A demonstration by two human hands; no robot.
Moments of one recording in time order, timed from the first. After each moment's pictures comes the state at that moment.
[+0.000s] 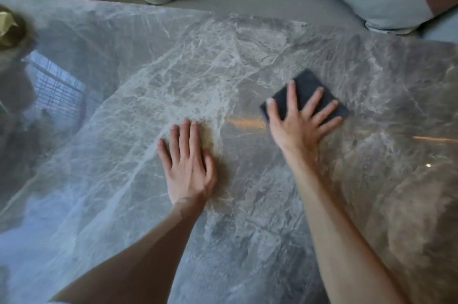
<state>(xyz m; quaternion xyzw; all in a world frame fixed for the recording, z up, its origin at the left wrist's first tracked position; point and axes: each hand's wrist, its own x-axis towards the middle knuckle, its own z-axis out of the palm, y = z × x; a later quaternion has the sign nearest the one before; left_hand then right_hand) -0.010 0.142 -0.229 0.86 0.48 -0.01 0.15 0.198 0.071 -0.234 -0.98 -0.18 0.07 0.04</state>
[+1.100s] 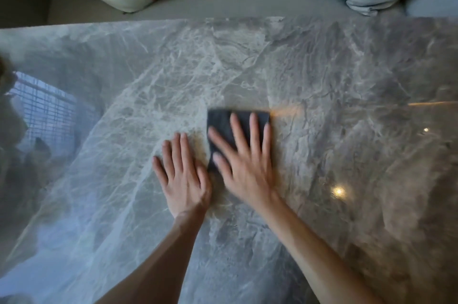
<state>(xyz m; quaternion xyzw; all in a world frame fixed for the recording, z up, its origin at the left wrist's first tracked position) -0.012 0.141 -0.225 0.86 0.47 -0.01 0.17 0.103 0.058 -0.215 -0.89 -0.45 0.07 0.05</state>
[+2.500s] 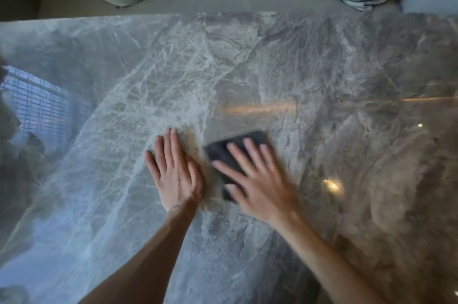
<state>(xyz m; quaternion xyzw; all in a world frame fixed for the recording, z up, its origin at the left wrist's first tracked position) -0.013 0.141 -0.223 0.86 0.47 0.01 0.17 0.100 -0.009 -0.199 -0.82 -0.55 0.12 0.01</state>
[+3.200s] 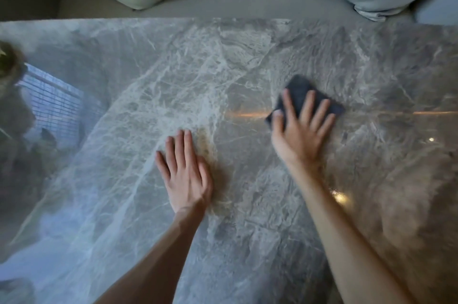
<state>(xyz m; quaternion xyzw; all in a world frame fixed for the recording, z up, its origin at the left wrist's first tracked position) -0.012 0.139 -0.230 0.86 0.48 0.02 0.17 0.199 0.040 -0.225 -0.98 -0.19 0.07 0.04</state>
